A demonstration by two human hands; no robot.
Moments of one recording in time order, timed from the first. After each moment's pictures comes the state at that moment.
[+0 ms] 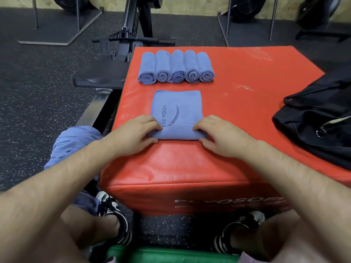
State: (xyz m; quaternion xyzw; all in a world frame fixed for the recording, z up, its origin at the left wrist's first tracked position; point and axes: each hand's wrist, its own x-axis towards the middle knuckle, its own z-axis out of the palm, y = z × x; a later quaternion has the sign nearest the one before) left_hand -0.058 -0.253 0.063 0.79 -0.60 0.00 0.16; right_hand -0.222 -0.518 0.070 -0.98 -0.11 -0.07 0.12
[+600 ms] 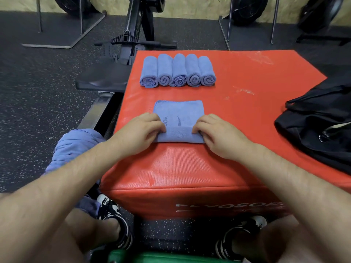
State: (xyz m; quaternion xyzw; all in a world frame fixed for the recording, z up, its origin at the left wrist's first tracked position) left_hand -0.060 -0.266 0.070 0.78 -0.59 0.04 0.19; right_hand -0.212 -0.511 0.073 -0.98 -0.10 -0.12 0.13
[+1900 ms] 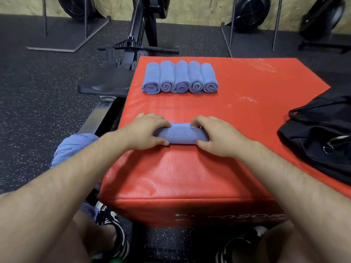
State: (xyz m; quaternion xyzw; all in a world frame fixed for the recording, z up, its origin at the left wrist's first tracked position) left_hand -0.037 -0.293 0.086 0.85 -0.53 -0.05 0.08; right_hand -0.185 -0.515 0.087 -0.99 -0.02 -0.03 0.15
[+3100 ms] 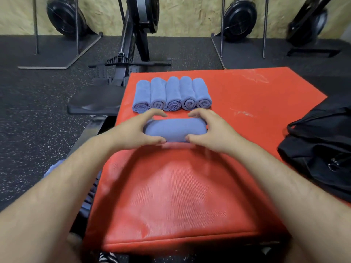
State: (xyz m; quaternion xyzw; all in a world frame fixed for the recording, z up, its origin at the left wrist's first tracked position) left_hand 0.014 -0.319 0.115 0.83 -0.45 -0.16 0.29; right_hand -0.134 -0.542 0.105 -0.93 0.08 -0.13 0.34
